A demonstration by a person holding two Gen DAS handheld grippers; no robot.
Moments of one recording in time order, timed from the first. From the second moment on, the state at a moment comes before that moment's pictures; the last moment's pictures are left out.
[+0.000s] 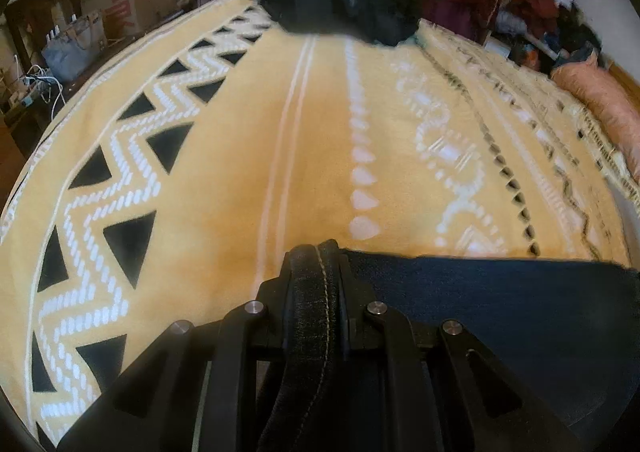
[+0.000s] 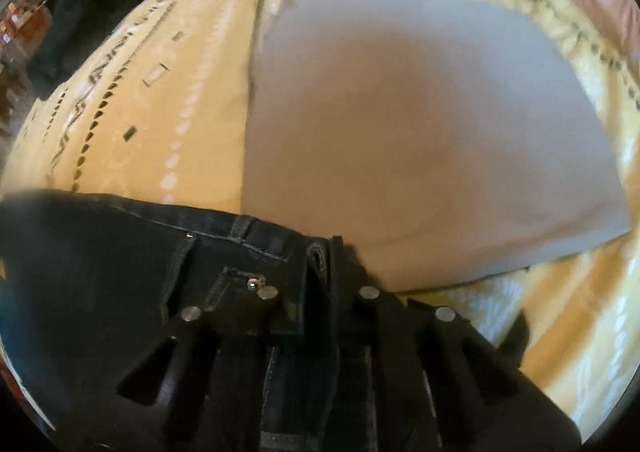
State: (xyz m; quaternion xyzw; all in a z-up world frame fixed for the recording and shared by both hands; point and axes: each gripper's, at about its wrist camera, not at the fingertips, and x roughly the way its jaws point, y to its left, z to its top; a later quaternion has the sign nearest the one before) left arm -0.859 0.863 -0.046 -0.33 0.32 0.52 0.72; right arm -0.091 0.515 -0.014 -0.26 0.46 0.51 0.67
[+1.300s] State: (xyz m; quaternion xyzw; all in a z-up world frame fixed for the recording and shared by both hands) left arm -1.047 0.536 -0.009 -0.41 0.14 0.56 0.70; right arm -0.186 0.228 0.008 -0.22 0.52 0.52 0.64
